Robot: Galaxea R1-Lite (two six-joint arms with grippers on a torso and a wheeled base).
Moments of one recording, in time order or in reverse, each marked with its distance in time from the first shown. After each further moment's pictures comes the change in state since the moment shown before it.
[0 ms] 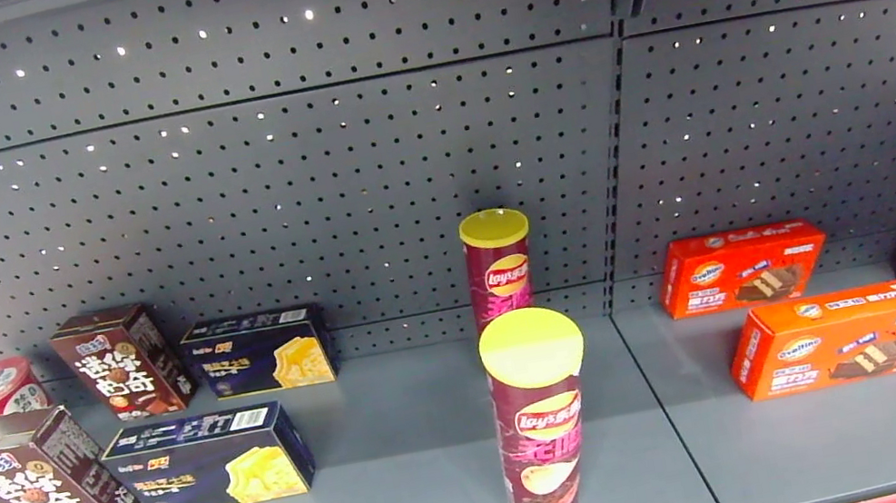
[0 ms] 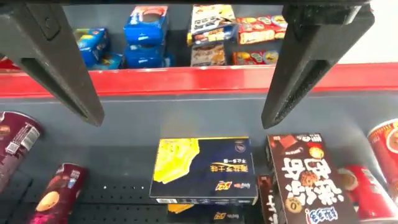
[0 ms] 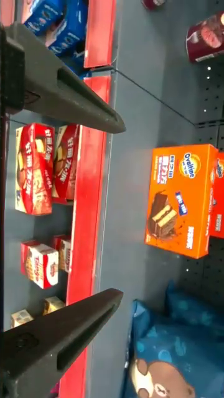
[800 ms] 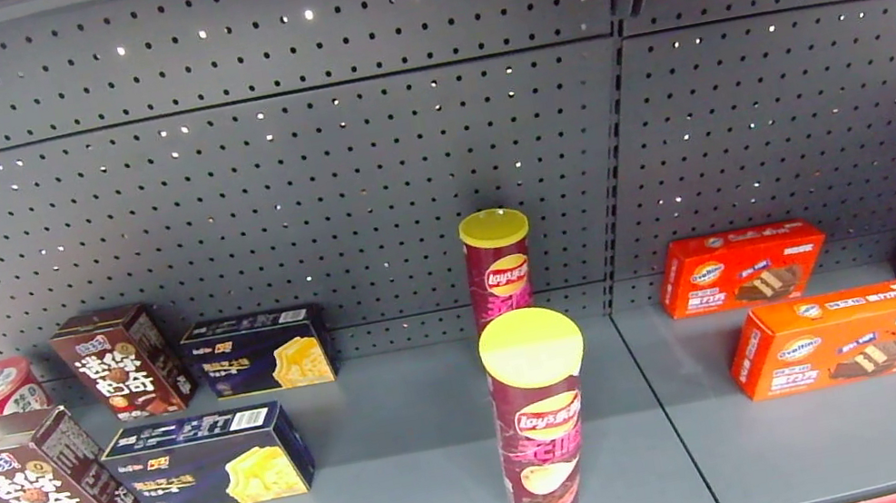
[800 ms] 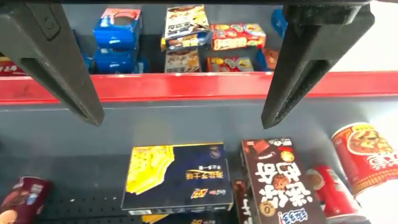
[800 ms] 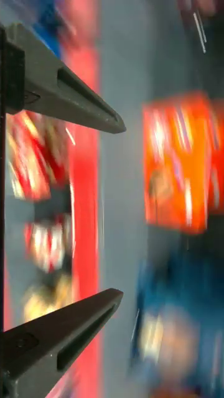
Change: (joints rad) left arm -0.020 -0.020 0.006 0.032 0.102 0.090; right arm 0.000 -0.004 0.008 -0.037 -0.168 0.004
